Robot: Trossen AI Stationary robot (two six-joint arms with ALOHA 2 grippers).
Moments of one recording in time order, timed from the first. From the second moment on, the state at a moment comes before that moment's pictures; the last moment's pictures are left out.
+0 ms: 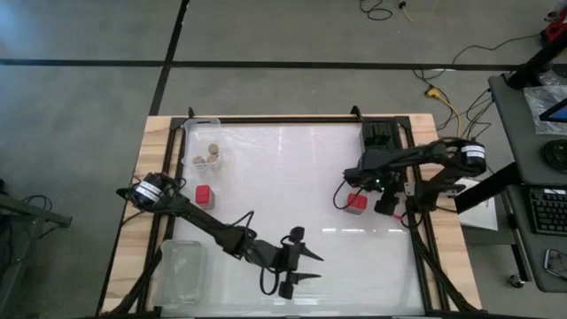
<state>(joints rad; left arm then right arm) -0.49 1.97 1.23 0.59 -0.28 0.00 -0.21 1.55 0.81 -1.47 -0.07 0.23</state>
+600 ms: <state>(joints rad) -0.52 1.96 1.23 0.53 -0.31 -0.09 -0.21 1.35 0.95 -1.45 -0.06 0.37</state>
